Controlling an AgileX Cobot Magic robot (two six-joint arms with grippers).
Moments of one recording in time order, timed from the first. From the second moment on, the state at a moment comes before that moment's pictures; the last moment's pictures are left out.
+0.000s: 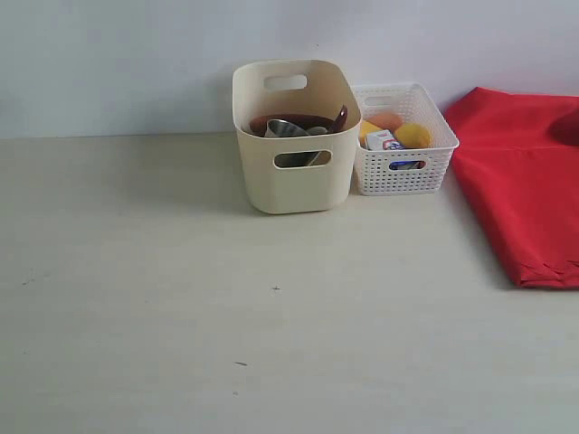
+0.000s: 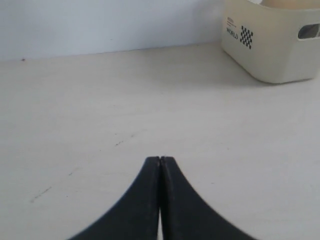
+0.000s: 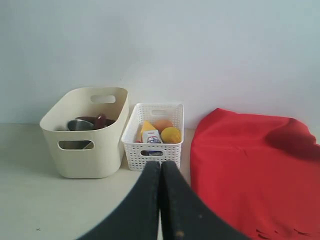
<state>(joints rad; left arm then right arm) -0.10 0.01 0.00 -0.11 0.37 0.11 -0.05 0.20 -0.52 0.36 0.61 -0.28</state>
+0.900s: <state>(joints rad) -0.02 0.01 0.00 -0.06 0.37 0.02 -0.05 0.20 -0.52 0.36 0.61 -0.28</state>
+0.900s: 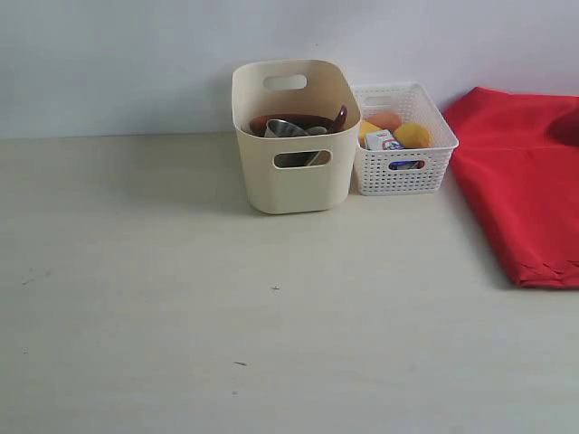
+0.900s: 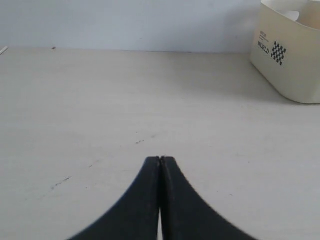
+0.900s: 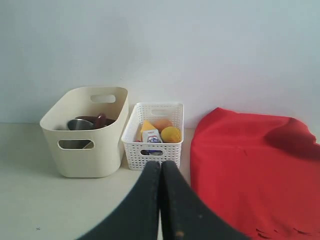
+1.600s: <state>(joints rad) -0.02 0.01 0.00 -0.06 0.37 0.02 -0.05 0.15 -0.34 0.29 0.43 -0.29</state>
